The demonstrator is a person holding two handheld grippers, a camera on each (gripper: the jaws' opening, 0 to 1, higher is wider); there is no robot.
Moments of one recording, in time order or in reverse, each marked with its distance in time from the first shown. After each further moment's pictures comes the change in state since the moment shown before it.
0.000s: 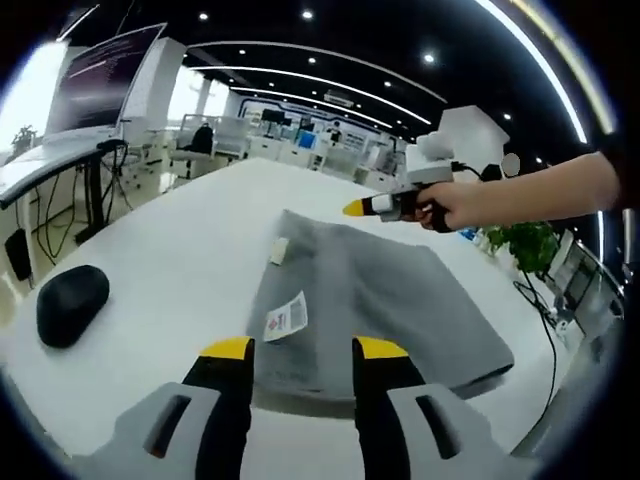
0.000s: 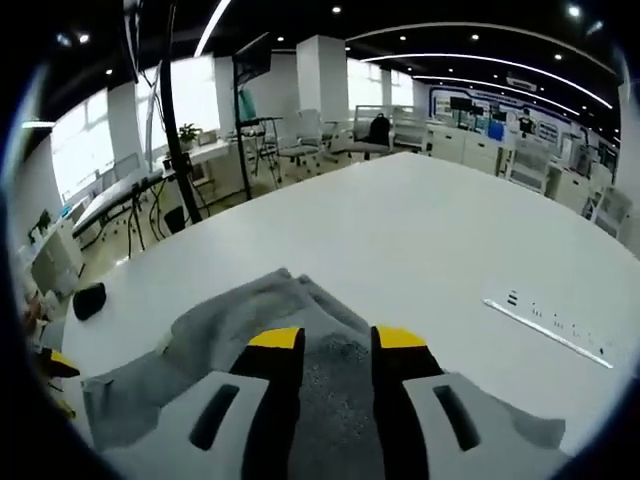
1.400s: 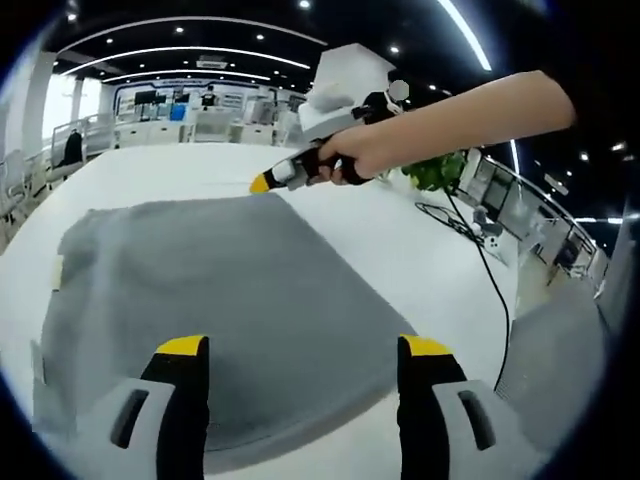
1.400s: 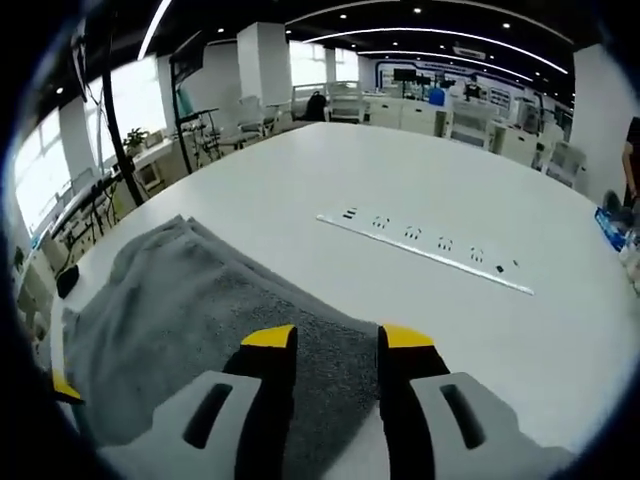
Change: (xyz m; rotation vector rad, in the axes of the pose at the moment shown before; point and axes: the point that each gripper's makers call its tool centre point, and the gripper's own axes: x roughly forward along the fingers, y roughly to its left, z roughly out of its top) left arm 0.044 -0.206 -0.037 0.279 0.194 -0.427; right arm -0.101 -0.151 -0.086 0.153 0.075 -0.187
